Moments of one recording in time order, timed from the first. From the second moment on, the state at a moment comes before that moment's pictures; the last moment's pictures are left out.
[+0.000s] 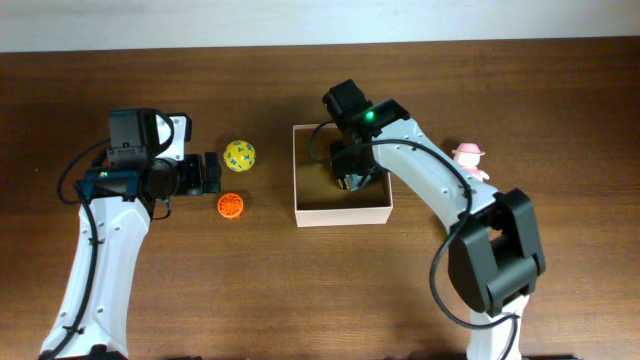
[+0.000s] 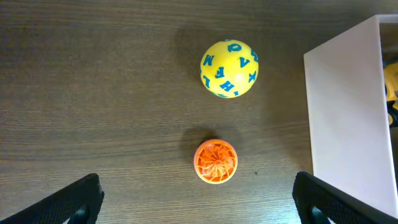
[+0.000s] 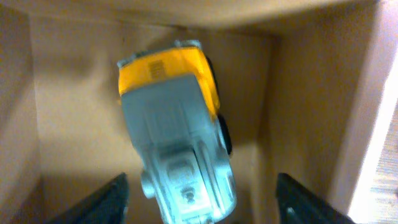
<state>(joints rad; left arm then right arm) 0.07 1.45 1.18 -0.78 0.15 0.03 0.49 2.05 1.70 -1.00 0.12 0.38</state>
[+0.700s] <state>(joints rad) 0.07 1.45 1.18 -0.78 0.15 0.03 0.03 1.71 1.85 -1.23 0.21 0.32</state>
